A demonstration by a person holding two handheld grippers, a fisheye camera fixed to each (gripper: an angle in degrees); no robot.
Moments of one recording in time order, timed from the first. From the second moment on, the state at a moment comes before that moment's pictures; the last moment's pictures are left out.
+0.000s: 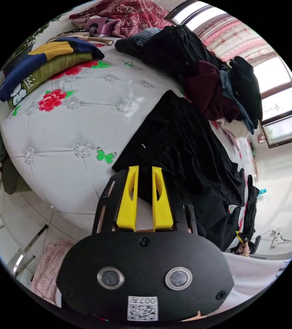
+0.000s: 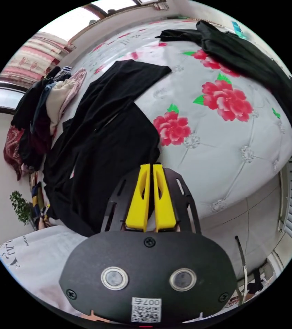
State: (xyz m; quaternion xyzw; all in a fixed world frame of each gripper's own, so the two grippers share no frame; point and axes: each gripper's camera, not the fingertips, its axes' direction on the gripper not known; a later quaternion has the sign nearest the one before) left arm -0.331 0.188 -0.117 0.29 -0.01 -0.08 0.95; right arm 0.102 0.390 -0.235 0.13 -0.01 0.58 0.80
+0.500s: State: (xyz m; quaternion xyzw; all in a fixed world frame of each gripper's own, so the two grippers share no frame) left arm -0.334 0.220 -0.096 0.28 0.03 -0.05 0.96; right arm 0.016 0.449 -0.442 0.52 0.07 0.62 0.58
